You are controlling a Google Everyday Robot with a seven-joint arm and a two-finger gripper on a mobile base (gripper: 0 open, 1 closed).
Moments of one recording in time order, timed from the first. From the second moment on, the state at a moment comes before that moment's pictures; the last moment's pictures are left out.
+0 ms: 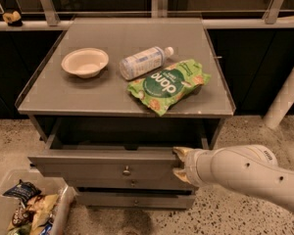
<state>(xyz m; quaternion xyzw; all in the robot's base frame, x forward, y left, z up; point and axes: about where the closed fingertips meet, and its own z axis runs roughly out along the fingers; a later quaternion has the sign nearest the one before) 0.471 -0.123 0.631 -0.70 0.64 -0.06 0.30</state>
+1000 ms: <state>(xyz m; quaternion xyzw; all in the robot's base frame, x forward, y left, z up) 0.461 -0.122 0.633 -0.70 0.65 -0.06 0.30</state>
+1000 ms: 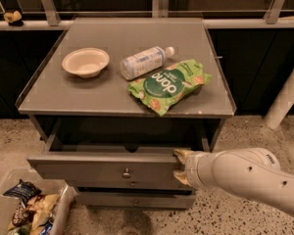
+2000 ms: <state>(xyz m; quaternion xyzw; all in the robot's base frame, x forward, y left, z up) 0.440 -0.120 0.633 -0.69 0.65 -0.05 0.30</state>
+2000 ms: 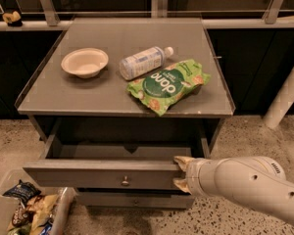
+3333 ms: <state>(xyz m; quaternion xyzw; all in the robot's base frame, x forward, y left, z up) 0.417 -0.118 0.634 -0.69 0.66 -0.04 0.30</state>
